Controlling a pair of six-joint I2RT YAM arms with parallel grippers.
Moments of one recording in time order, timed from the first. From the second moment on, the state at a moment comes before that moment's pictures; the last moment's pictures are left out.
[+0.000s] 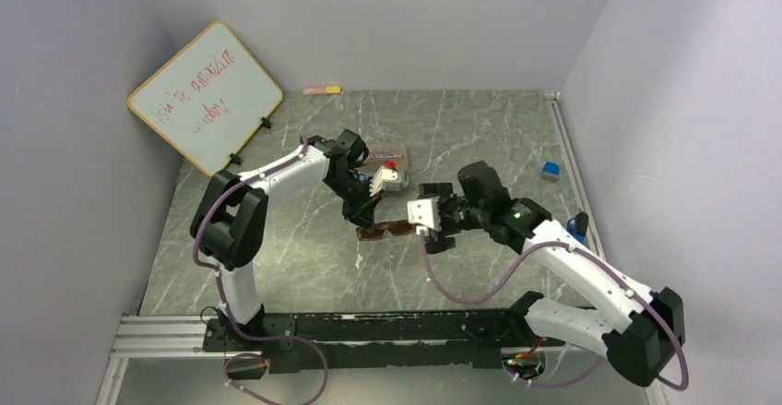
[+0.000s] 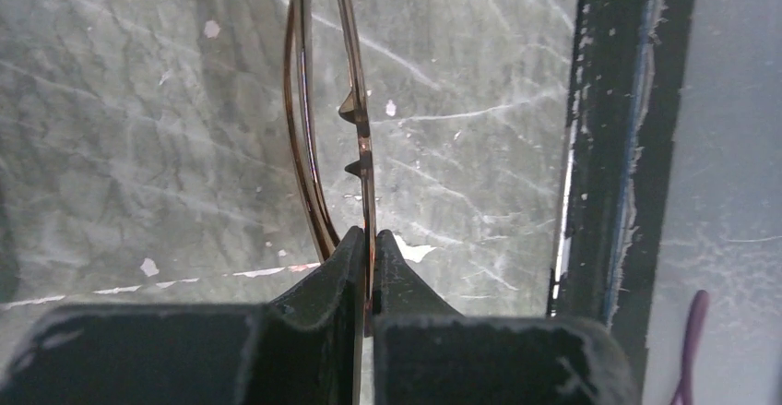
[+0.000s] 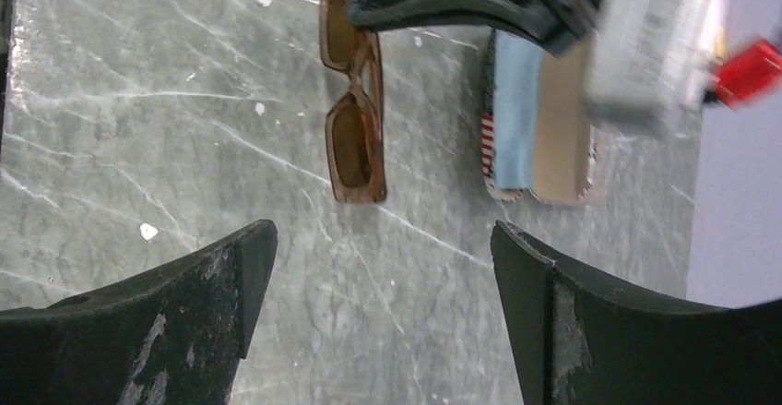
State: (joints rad) left arm -0.57 1.83 1.34 -0.89 0.77 0.72; right arm 0.62 1.01 0.84 -0.52 -0.50 -0.99
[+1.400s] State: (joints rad) left arm -0.54 1.90 1.42 -1.10 0.95 0.83; right arm 1.02 1.21 0.56 0.03 -0.01 -1.04
